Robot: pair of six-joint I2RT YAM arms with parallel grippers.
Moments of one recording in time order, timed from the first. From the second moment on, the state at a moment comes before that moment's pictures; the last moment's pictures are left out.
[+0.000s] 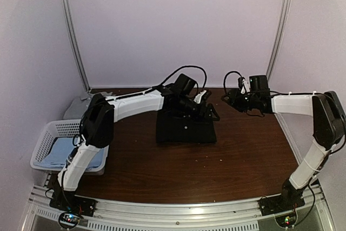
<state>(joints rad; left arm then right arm) -0.86 2.48 2.20 -0.43 0.67 -0.57 0.26 1.66 1.03 0.09 -0.36 0.64</state>
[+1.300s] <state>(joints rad) -0.56 2.17 1.54 -0.31 0.36 -0.54 0.45 1.97 1.19 -0.14 -0.22 0.45</state>
